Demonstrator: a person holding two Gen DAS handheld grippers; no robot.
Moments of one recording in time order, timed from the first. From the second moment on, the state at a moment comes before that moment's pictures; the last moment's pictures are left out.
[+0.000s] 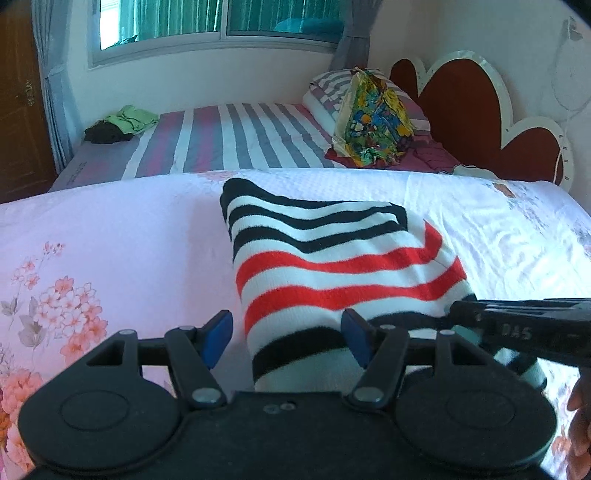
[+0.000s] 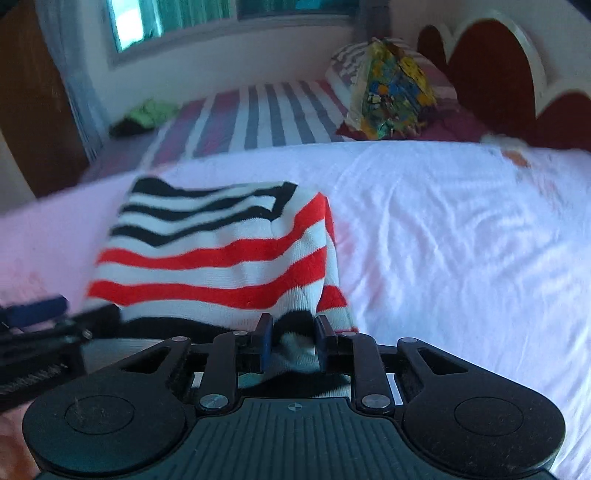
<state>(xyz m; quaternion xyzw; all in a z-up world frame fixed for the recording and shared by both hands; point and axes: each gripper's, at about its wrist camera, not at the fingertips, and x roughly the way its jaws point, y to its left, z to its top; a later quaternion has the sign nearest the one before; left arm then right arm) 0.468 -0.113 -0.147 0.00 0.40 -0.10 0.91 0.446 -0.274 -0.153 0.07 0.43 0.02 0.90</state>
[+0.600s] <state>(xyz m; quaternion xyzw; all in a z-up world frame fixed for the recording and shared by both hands) 0.446 -0.103 -0.165 -0.08 0.41 -0.12 0.90 0.428 -0.325 -0.160 0.15 0.43 0.14 0.88</state>
